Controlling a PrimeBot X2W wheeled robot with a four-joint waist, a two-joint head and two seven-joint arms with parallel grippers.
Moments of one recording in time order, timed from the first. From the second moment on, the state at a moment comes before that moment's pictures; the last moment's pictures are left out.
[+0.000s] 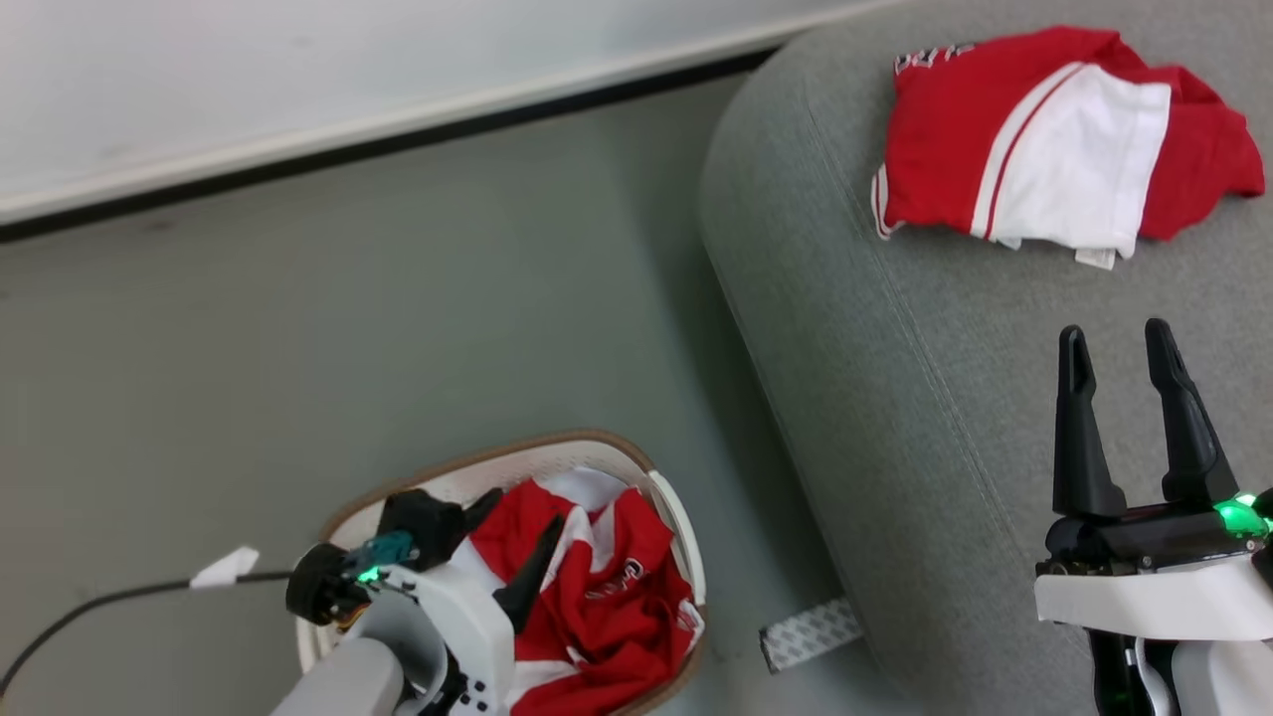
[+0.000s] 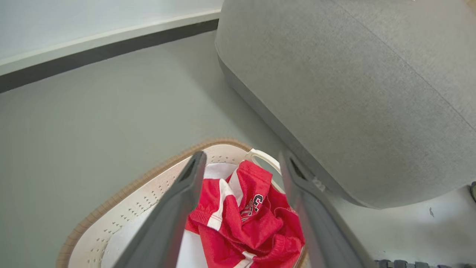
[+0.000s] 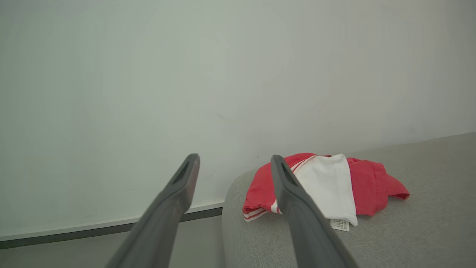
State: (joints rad) left arm -0.43 0.25 -0.54 0.52 -0.38 -0.13 -0.10; right arm -0.23 -0.05 0.04 -0.01 0.34 0.13 -0.26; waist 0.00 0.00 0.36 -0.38
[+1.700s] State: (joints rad) left arm -0.82 0.43 -1.20 0.91 -0.83 -0.13 0.16; right arm -0.32 -0.05 0.11 -0.11 0.50 0.13 -0.26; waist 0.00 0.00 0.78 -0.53
